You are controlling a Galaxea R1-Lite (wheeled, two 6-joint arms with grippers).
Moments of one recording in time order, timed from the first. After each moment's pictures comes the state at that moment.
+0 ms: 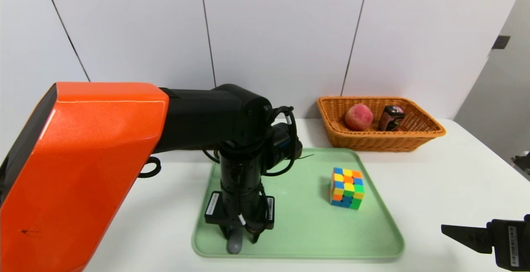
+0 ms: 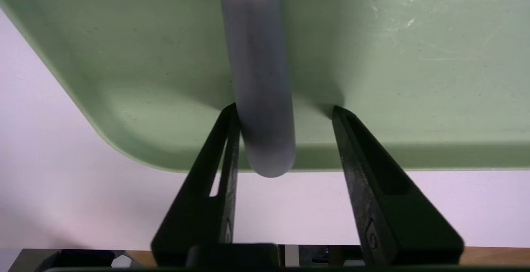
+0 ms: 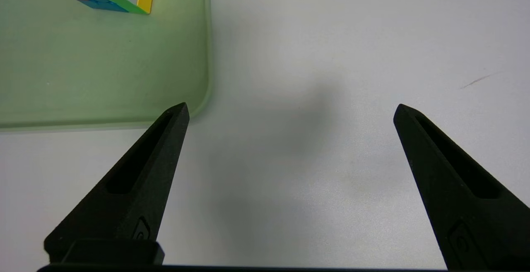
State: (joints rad) left arm -0.81 2.23 -1.93 1.26 0.01 -0.74; right arm 0.40 1.09 -0.67 0.42 -0.24 0.40
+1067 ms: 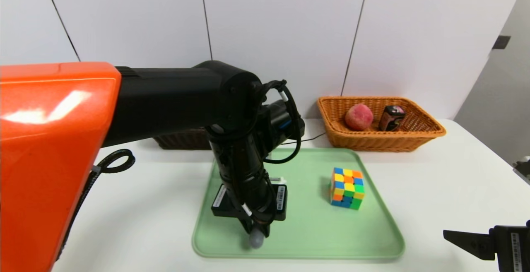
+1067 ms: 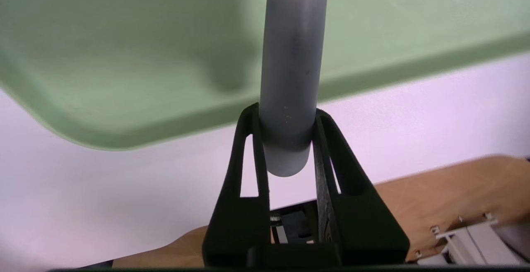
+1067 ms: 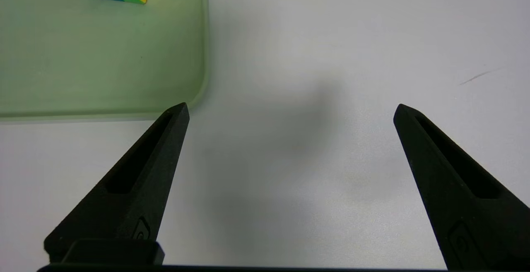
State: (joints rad) left arm -0.83 2.15 -1.97 1.22 -0.16 -0.65; right arm 0.41 1.07 -0.65 0.42 -0.23 0.38
